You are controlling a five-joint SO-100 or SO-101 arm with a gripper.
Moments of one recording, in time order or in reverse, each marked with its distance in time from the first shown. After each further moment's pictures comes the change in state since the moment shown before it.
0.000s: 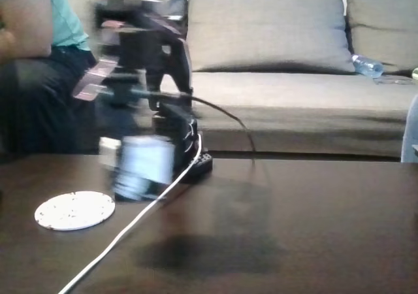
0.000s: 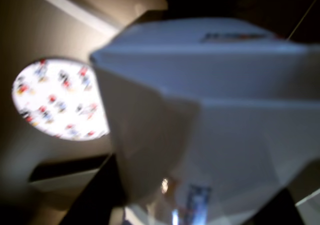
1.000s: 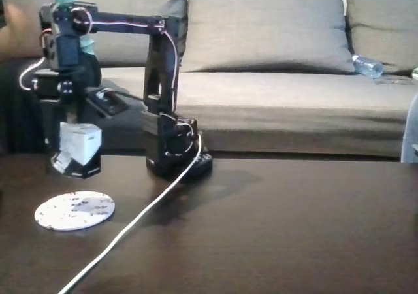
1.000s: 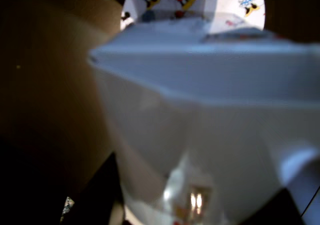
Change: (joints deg) arm 31.2 15.4 26.9 -7.5 -3.3
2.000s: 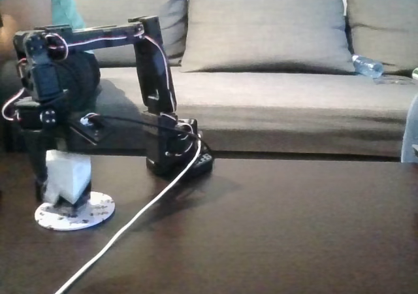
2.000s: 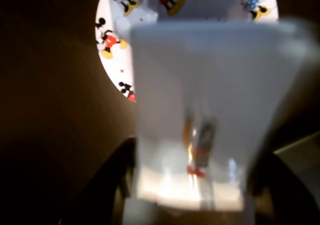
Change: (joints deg) arm -0.4 -17.1 -9.1 -1.0 1.6
